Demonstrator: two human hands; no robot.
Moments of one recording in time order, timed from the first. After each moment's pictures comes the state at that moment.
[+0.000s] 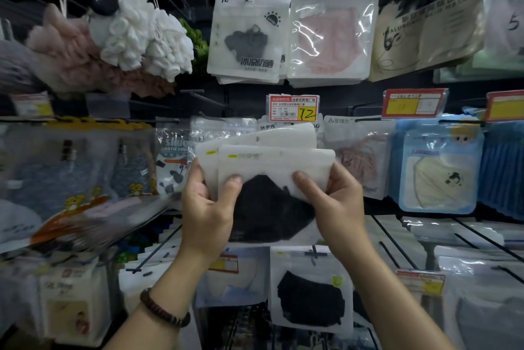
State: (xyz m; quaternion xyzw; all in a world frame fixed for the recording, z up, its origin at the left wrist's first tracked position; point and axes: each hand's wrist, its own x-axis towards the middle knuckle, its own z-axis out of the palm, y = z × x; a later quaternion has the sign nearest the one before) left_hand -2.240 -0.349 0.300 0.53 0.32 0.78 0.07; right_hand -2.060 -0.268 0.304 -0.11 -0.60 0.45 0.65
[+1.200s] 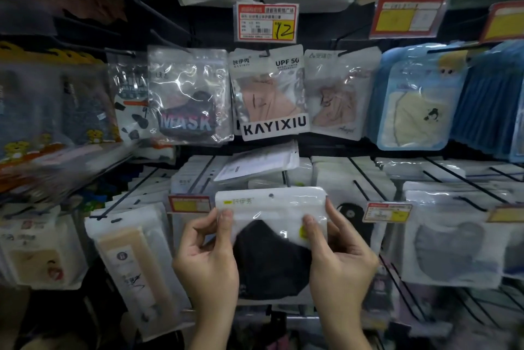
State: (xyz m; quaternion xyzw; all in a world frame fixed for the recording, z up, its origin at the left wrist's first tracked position) left_hand -2.168 -0.358 0.150 0.28 0.46 0.84 0.03; right_hand -2.035 -0.328 0.153 -0.33 -0.41 0.40 0.75
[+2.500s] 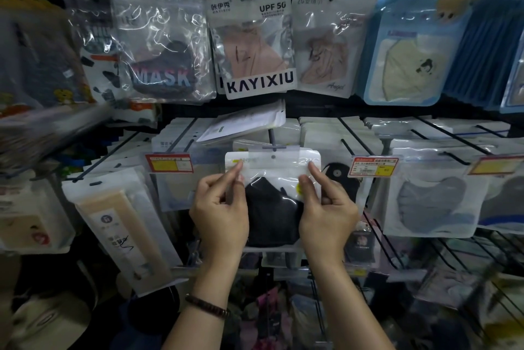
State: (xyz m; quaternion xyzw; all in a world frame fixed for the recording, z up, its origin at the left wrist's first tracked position) left_hand -2.162 -0.321 0.113 0.41 0.56 0.72 0.00; right_hand -2.023 -0.292 0.115 -0.38 -0.46 0.33 0.73
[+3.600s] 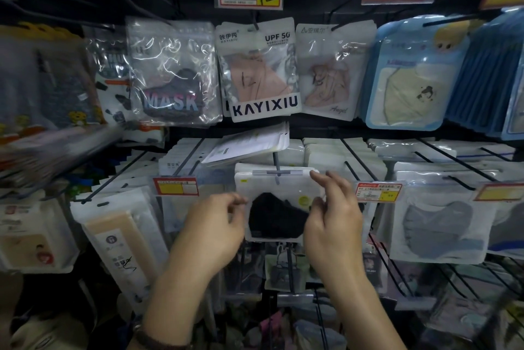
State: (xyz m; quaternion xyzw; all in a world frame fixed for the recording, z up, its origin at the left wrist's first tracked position) left_hand -2.187 -0.367 0.189 0.57 0.72 0.37 0.09; right_hand -2.006 -0.309 0.165 -0.48 -0.65 0.21 0.55
